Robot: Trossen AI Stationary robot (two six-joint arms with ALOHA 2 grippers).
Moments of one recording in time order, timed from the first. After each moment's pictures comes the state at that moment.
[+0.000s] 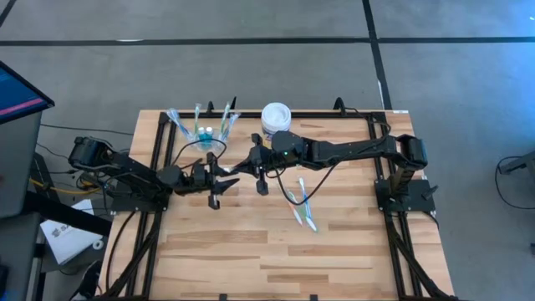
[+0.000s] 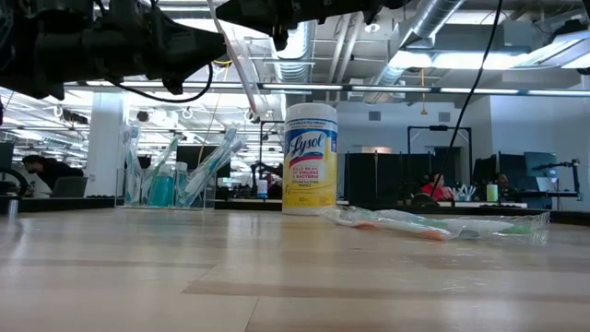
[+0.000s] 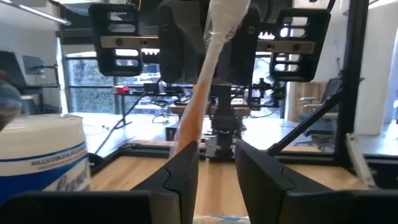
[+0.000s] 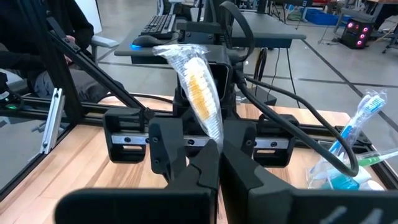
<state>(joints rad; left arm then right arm) -0.12 1.31 0.15 1.39 -0.27 0.05 -0.04 1.82 1.42 0.17 -0.16 -0.07</state>
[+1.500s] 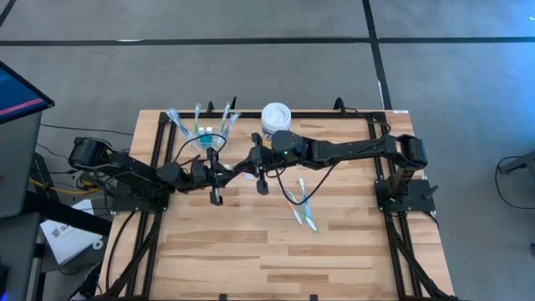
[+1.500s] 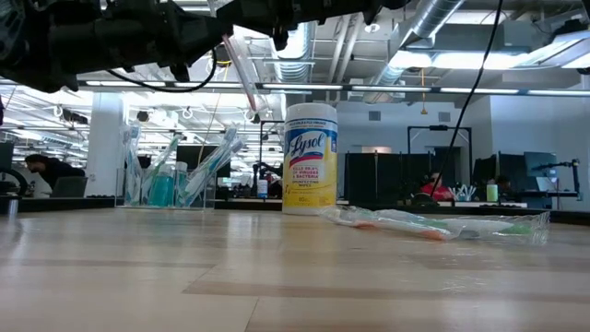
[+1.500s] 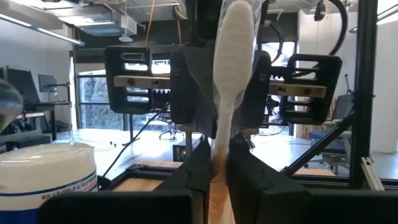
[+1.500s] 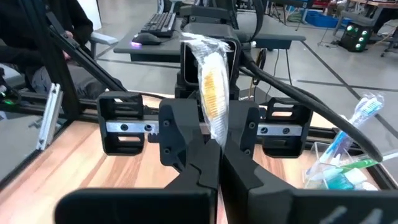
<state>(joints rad) -0.09 1.31 0.21 1.42 -0.26 0.07 -0.05 1.82 1.42 0.16 -0.16 -0.10</state>
